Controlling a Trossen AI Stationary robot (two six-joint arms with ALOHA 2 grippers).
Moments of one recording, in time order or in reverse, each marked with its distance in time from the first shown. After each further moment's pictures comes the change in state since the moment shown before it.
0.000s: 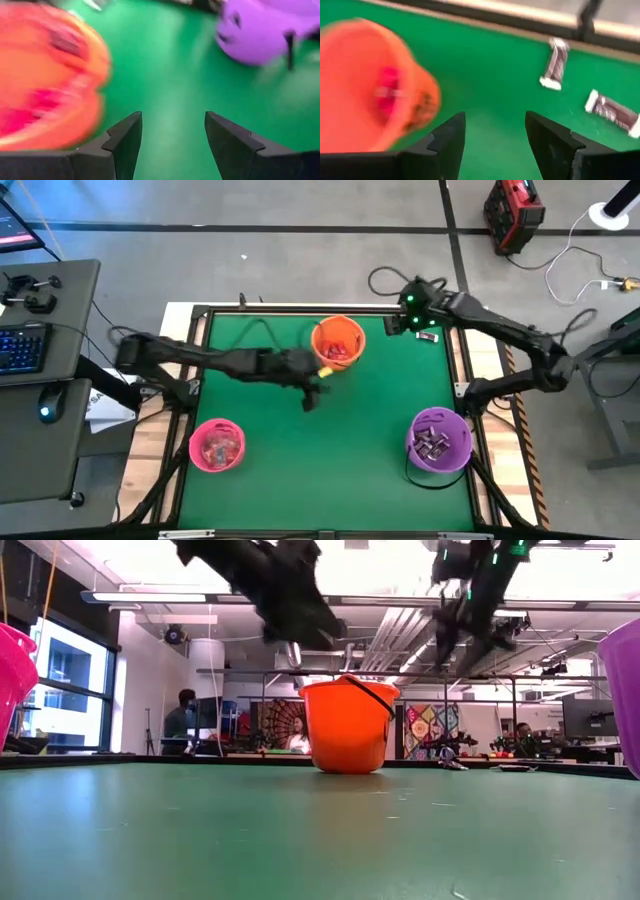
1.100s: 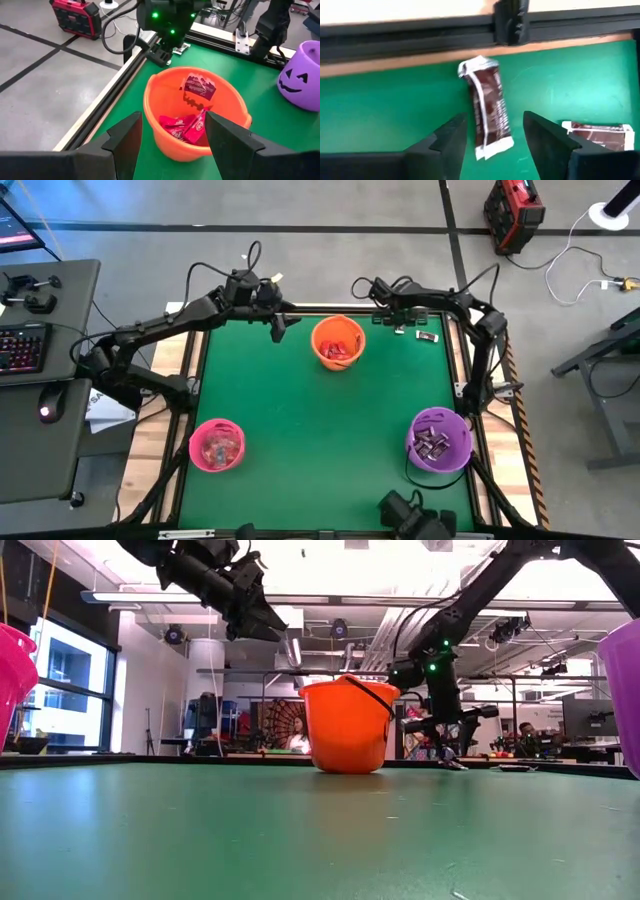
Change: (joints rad) left arm 0.593 -0.266 -0.059 -0.056 0.362 0.264; right arm -0.179 0.659 0.157 0.016 0.266 0.258
